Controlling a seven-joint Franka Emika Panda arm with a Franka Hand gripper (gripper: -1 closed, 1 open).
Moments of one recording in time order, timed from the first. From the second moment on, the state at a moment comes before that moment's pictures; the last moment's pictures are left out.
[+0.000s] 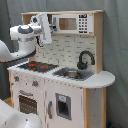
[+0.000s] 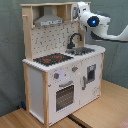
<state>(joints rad) -0.98 -0.85 1.06 -1.89 -0.78 2.56 0.40</state>
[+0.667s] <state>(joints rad) -1.12 -0.85 1.16 -1.80 -0.77 2.56 0.41</state>
